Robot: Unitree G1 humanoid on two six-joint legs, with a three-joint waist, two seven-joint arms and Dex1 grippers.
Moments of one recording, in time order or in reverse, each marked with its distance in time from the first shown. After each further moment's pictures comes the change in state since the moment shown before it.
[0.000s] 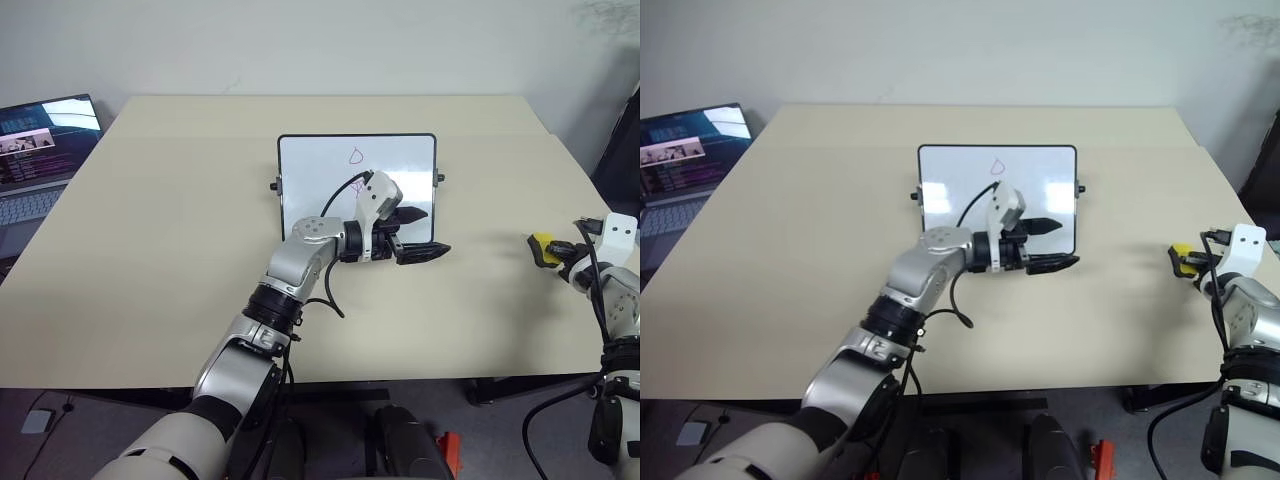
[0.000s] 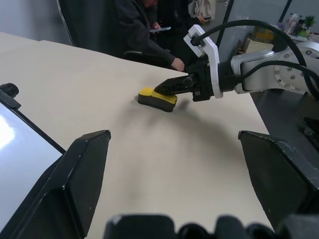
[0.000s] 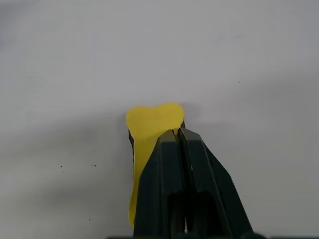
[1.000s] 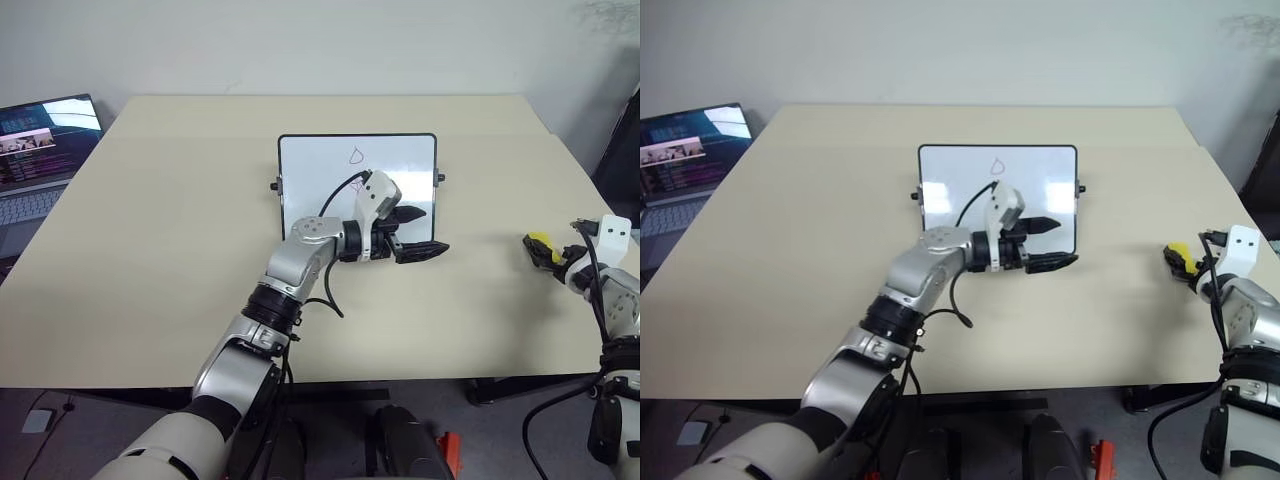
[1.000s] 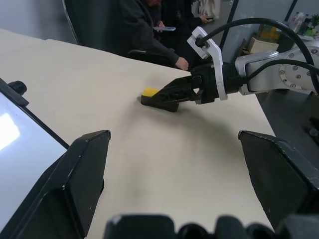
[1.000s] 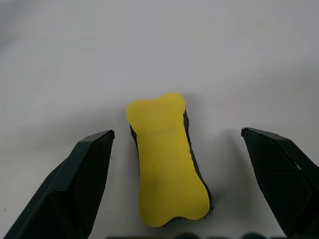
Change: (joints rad) left arm 0.002 0.008 0.000 0.000 0.003 -0.001 0.012; right arm -0.012 0.000 0.008 0.017 0.011 0.027 0.037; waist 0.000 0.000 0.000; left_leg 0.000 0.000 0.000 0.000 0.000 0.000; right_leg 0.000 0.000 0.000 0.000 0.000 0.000
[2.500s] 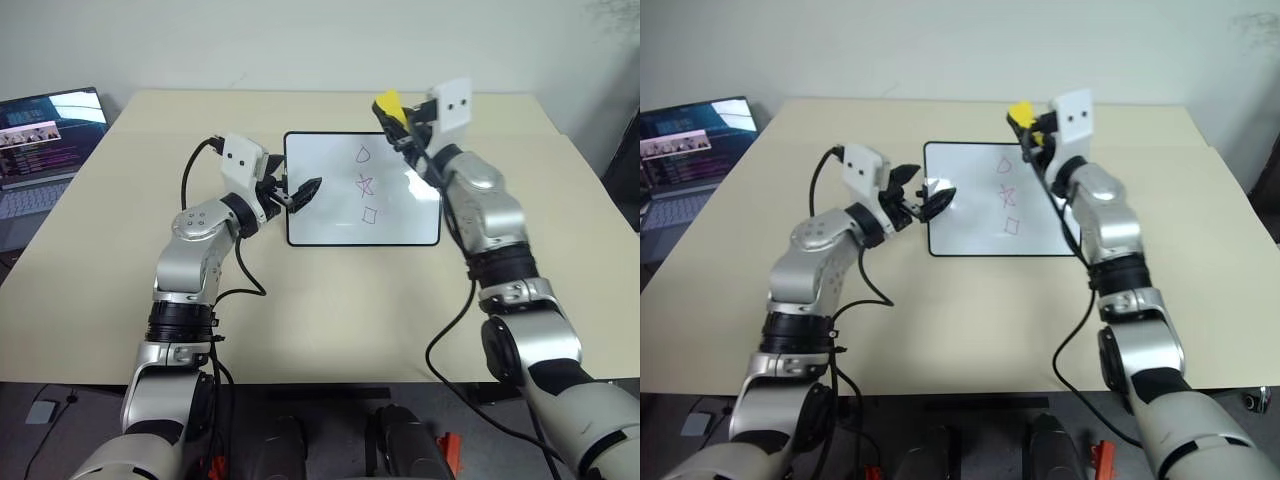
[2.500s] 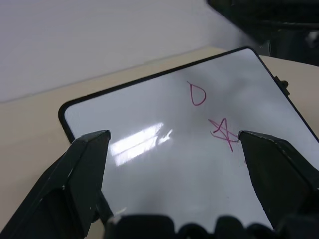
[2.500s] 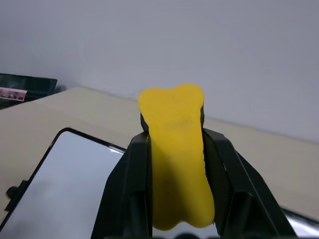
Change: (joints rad) left arm 0.168 0.293 0.294 -0.283 0.034 0.008 0.339; right arm -0.586 0.466 0.422 0.165 -0.217 -0.503 -0.014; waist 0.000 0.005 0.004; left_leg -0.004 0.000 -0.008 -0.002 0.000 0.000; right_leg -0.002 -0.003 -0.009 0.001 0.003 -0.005
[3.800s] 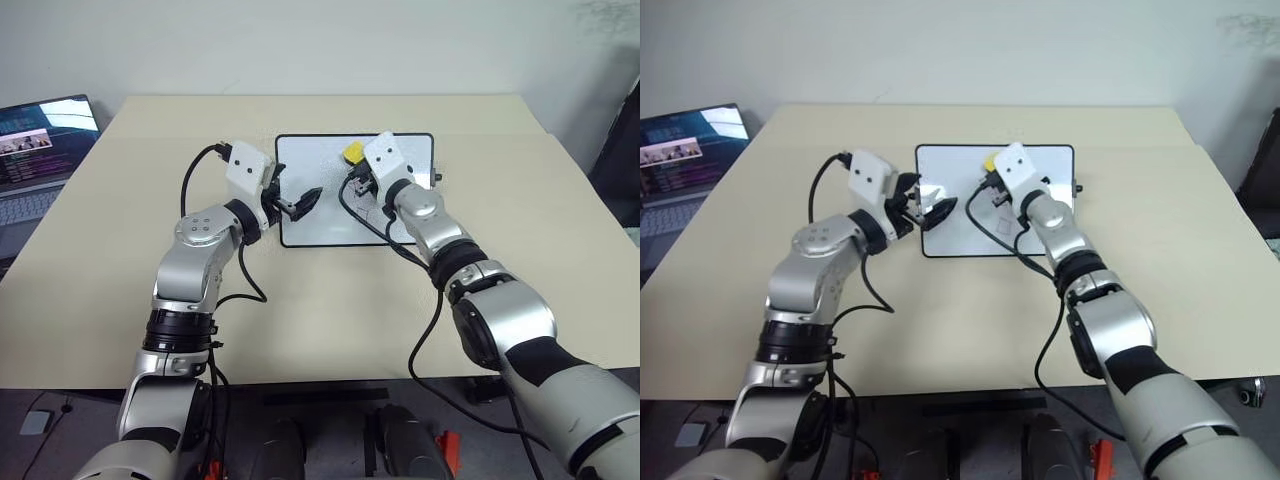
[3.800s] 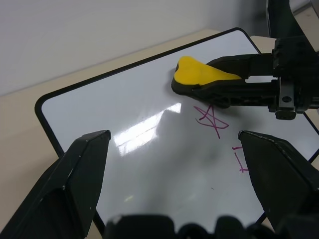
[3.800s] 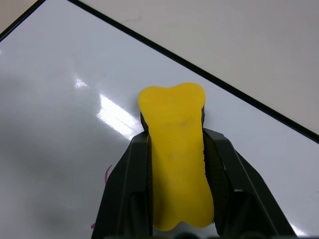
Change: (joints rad) left arm 0.031 0.015 -0.033 -0.065 0.034 0.082 0.033; right arm -0.113 0.087 0.062 0.504 -0.273 -0.243 -0.124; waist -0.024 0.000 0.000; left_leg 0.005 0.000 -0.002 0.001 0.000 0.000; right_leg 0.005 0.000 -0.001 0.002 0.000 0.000
